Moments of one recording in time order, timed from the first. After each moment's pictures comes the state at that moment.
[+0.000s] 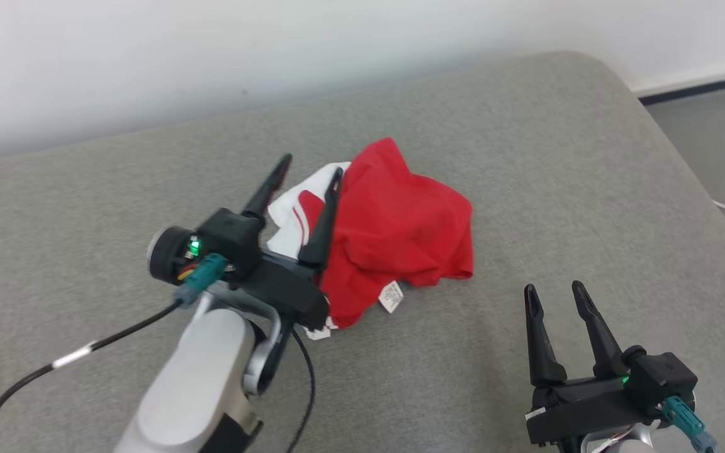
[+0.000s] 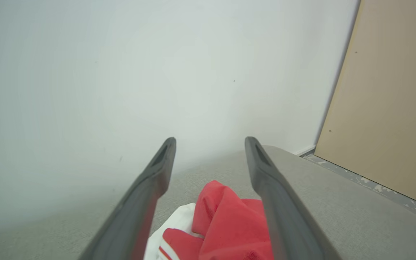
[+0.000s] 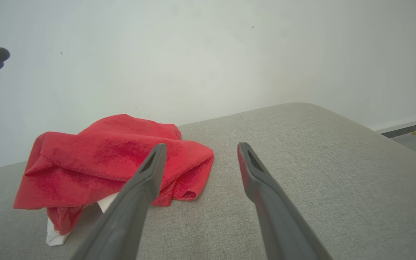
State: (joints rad) left arm -0.63 0.07 -0.43 0.44 -0.35 -0.07 -0.20; right arm -0.10 -0.05 0.03 0.16 0.19 0.13 -0.26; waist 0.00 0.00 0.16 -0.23
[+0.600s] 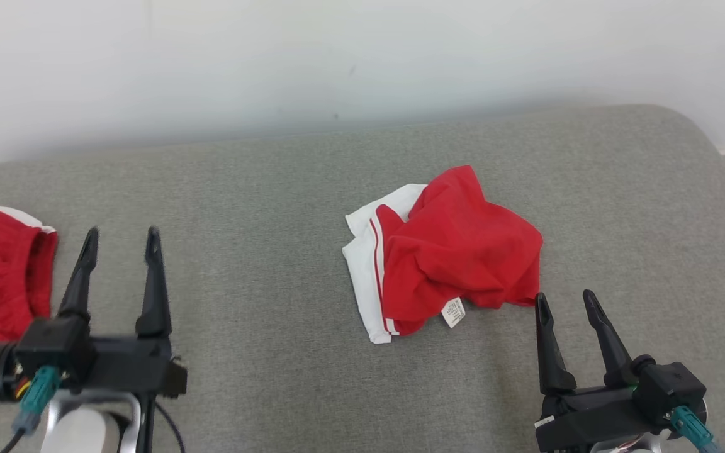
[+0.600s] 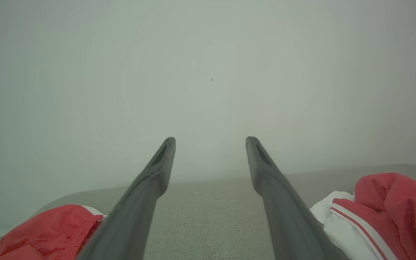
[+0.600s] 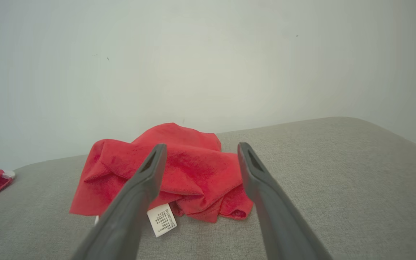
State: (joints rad) left arm -0.31 0.29 -0.20 0.15 -0.36 0.10 -0.26; right arm -0.07 -0.05 0.00 0.14 0.17 0.13 -0.26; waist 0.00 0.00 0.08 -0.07
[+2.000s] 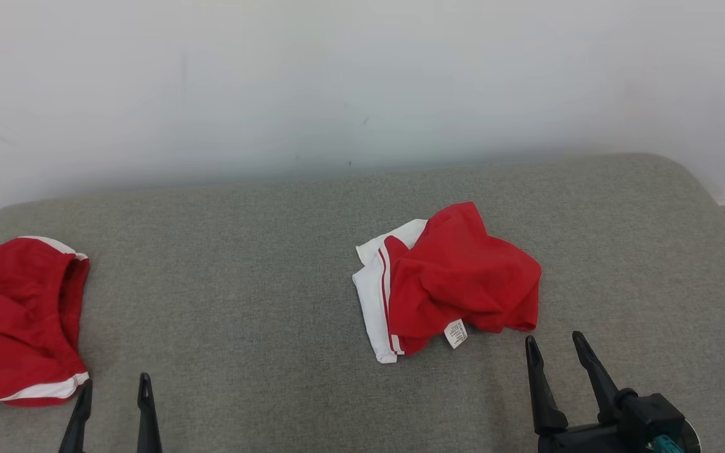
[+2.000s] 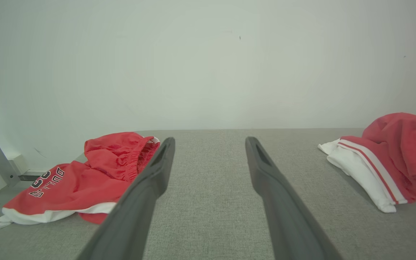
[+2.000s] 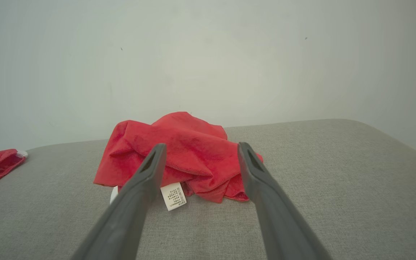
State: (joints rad) left arm 0.11 0.27 -0.13 0.01 -0.31 0.16 -0.26; right arm 0.00 -0.05 0.01 0.19 0.12 0.13 -0.26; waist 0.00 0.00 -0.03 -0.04
